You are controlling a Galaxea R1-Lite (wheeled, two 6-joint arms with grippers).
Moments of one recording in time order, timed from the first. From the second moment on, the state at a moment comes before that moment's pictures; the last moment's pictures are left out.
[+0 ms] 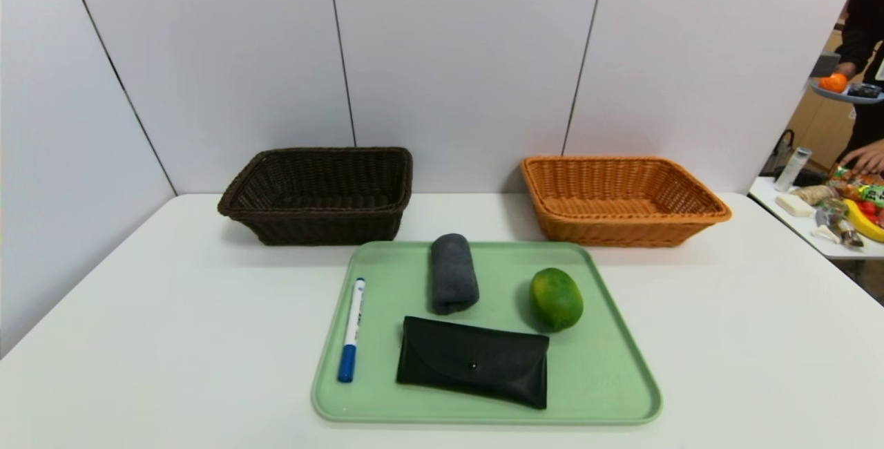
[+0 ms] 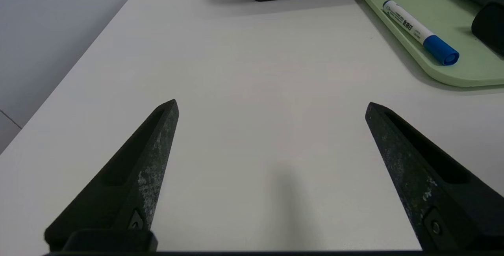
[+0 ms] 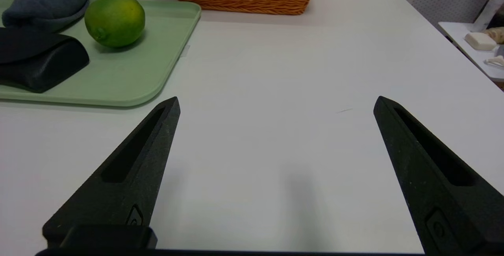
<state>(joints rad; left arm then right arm) 0.00 0.00 0.00 0.00 -0.02 0.07 -0.01 0.00 -0.01 0.03 0.04 -0.05</state>
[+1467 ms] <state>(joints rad) 0.00 0.01 -0.12 0.14 -0.04 0.09 -0.01 0.01 -0.14 0.05 0.04 -0.04</state>
